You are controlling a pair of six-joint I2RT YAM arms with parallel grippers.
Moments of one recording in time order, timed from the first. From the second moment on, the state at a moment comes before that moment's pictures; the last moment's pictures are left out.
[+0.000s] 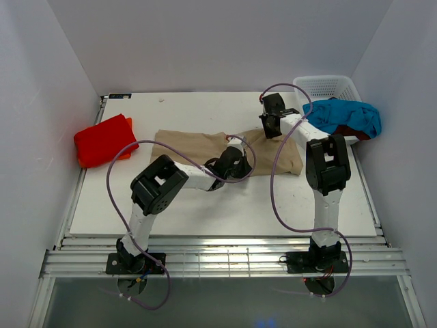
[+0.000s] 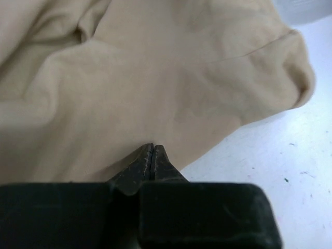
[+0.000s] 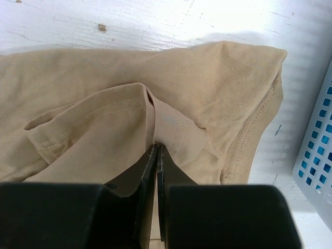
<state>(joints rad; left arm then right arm) -0.83 2.06 1.16 0.42 -0.08 -0.64 0.32 2.11 1.66 -0.50 0.21 -0.03</state>
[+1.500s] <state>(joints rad) -0.86 2.08 1.04 0.58 -0.11 -0.76 0.32 2.08 1.71 -0.45 -0.11 -0.07</state>
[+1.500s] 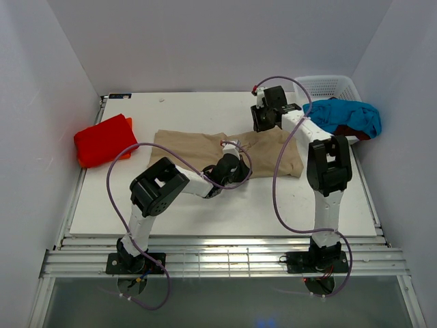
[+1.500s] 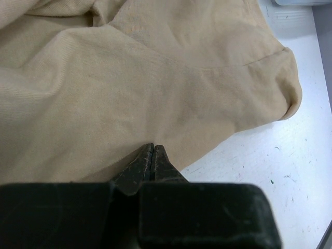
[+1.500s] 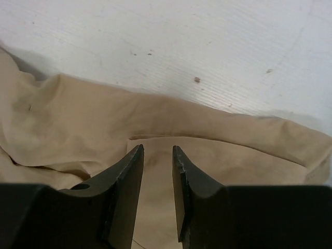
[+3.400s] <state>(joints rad) -0.87 2.06 1.00 0.61 -0.12 -0.79 0.40 2.22 1.89 -0.55 -0.02 -0.03</state>
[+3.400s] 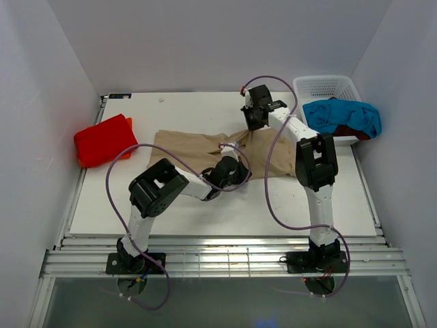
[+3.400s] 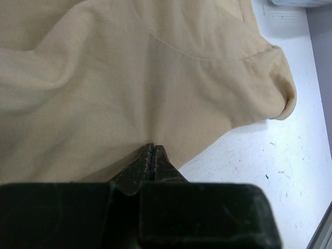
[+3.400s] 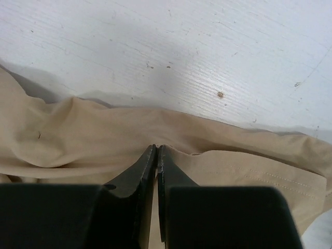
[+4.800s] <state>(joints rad) -0.84 1.74 1.12 0.24 -0.45 -0.44 0.40 1.70 1.21 -0.47 0.23 0.12</state>
